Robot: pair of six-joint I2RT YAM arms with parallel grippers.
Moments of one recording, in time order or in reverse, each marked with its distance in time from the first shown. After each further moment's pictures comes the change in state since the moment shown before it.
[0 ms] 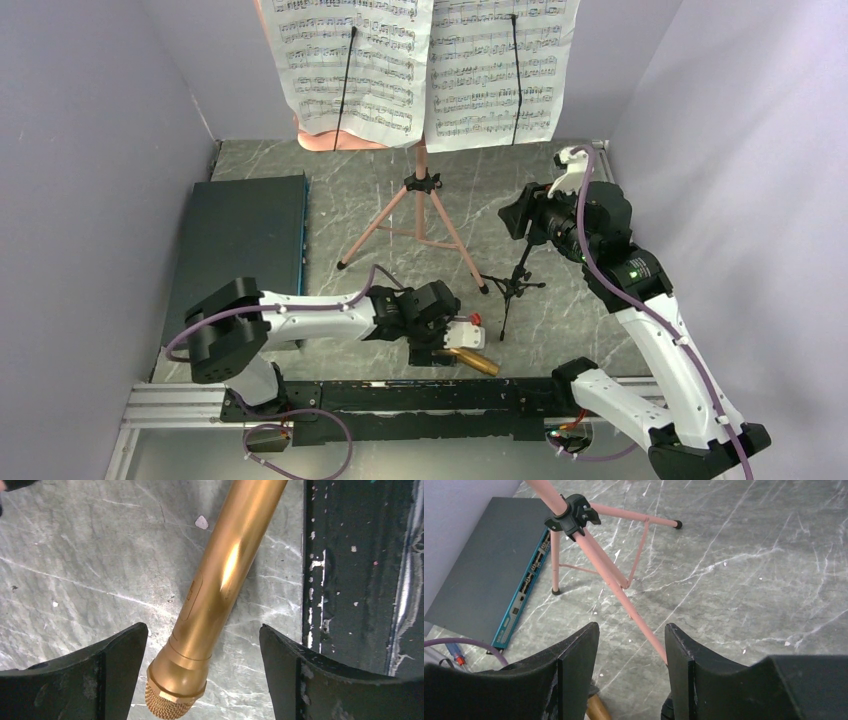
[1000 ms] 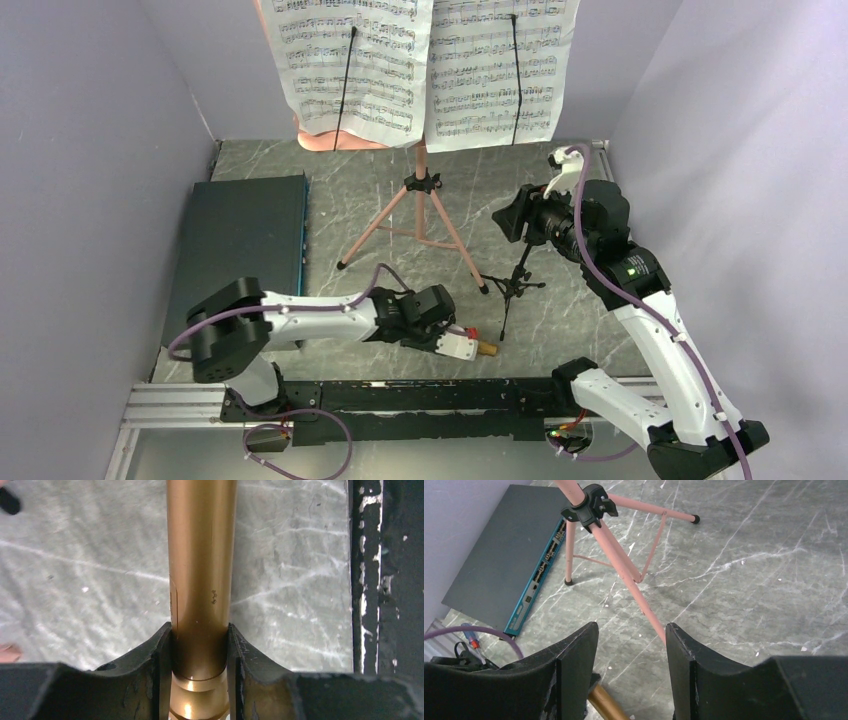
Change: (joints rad) left arm -0.008 0.069 0.024 -0.072 -0.114 0.227; right arm -0.002 0.014 0.000 -0.005 -0.080 -0.002
